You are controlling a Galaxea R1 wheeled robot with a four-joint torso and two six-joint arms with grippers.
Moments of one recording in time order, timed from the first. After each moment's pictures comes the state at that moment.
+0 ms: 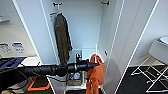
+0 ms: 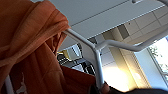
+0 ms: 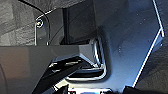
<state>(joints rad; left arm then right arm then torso) 0.19 2.46 -1.06 0.01 -0.05 -0.83 -1.56 3.04 -2.62 -0.06 0.14 0.10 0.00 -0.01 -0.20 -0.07</state>
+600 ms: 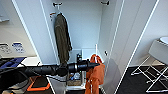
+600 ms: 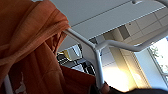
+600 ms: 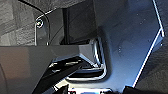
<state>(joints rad) 0.19 2.47 -1.07 0.01 -0.05 -0.83 -1.56 3.04 -2.62 -0.06 0.14 0.10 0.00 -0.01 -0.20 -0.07</state>
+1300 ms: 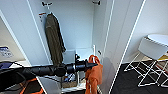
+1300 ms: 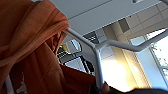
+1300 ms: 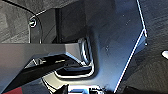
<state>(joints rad) 0.20 2.44 -1.08 0.01 -0.05 -0.83 -1.57 2.93 -2.54 -0.06 0.15 0.09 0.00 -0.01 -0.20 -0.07</state>
